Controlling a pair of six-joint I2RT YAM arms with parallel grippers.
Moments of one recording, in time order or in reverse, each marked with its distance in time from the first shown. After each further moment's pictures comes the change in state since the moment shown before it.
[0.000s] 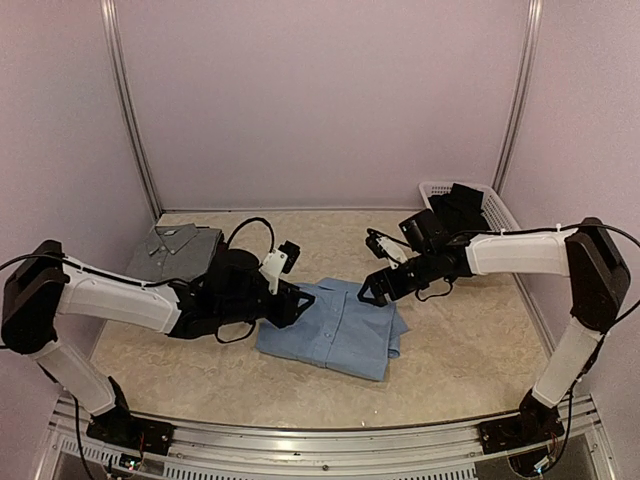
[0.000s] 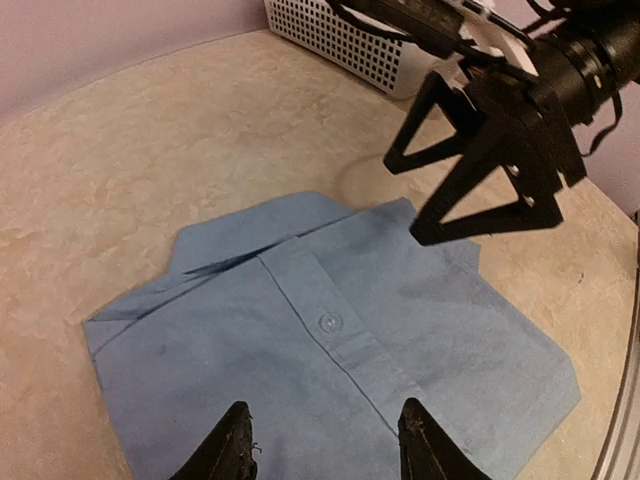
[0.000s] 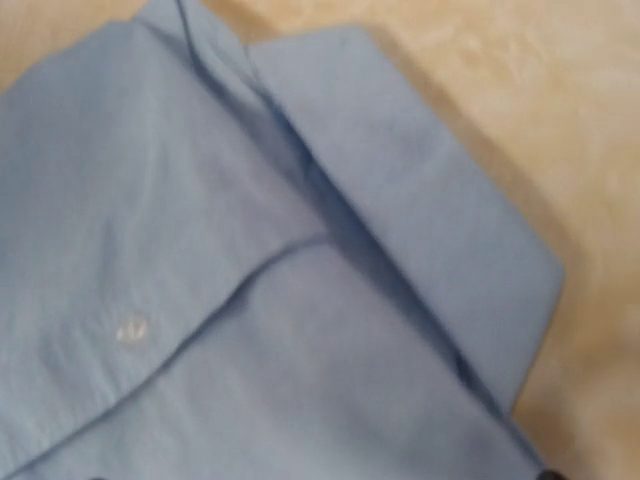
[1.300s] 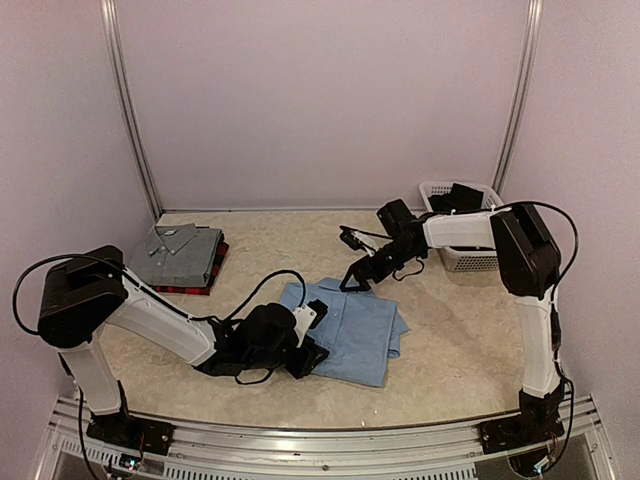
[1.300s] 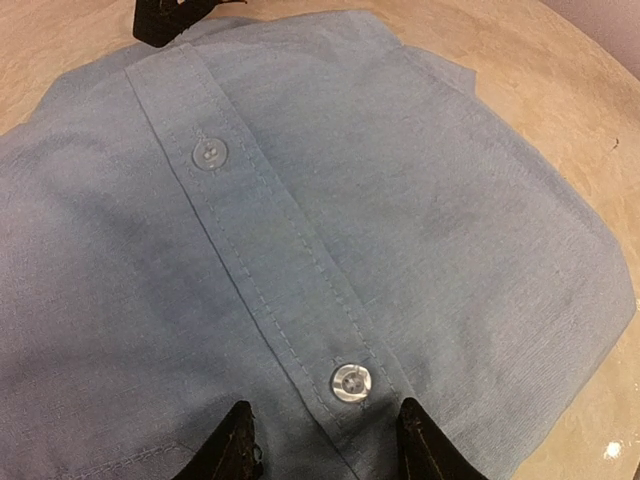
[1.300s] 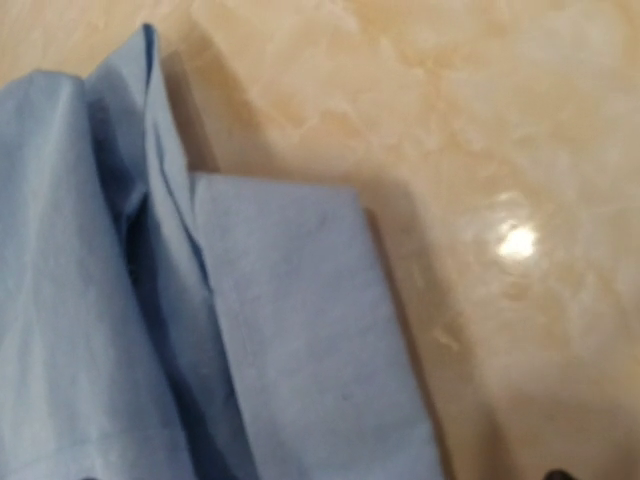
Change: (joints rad) left arm -0.216 0.232 -0.056 0.079 -0.101 -0.063; right arm -0.112 0.490 0.502 -0.163 -0.306 -0.296
